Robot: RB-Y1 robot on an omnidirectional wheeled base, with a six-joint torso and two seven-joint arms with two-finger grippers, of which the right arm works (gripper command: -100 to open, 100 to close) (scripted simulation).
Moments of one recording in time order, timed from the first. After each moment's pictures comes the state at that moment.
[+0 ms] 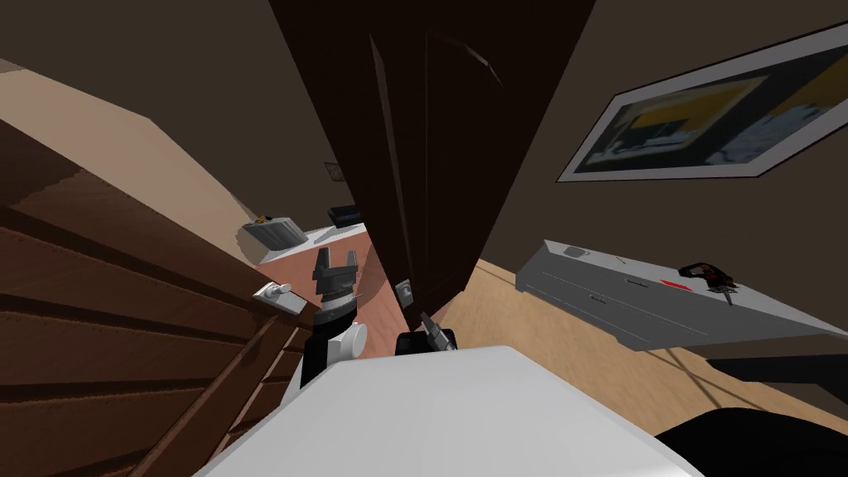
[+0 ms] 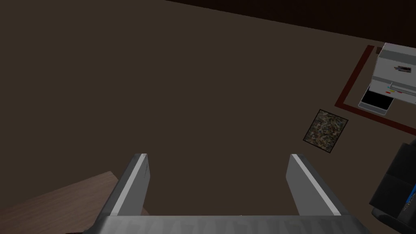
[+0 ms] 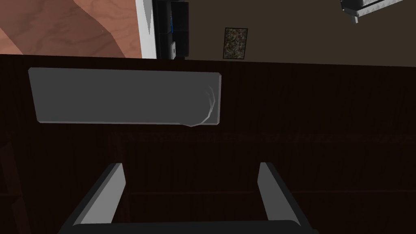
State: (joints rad) arm 0.72 -0.22 0.56 -1.76 0.65 -0.61 -0.43
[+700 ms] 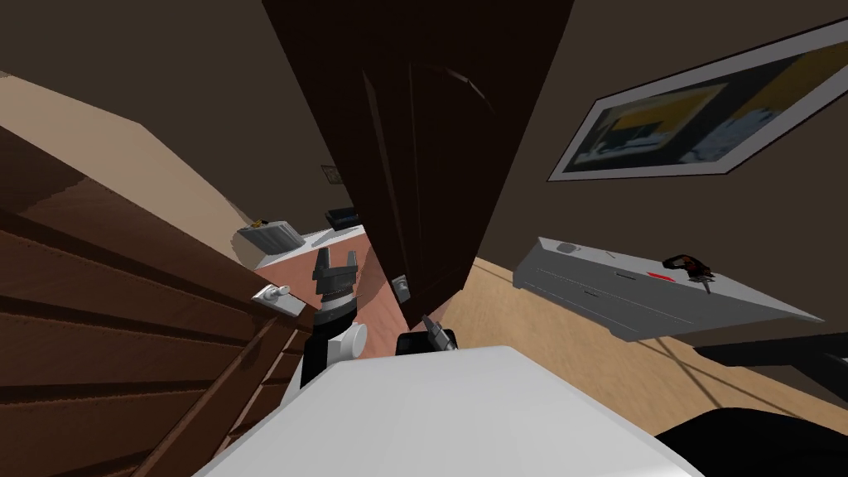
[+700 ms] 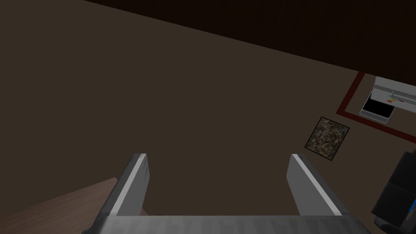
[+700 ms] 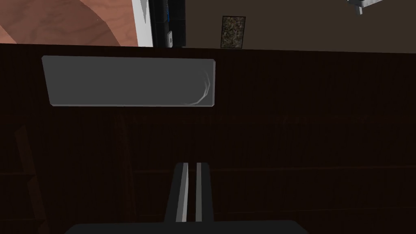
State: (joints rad) arm 0.72 -0.21 0.55 -1.77 0.65 -0.61 -0.42
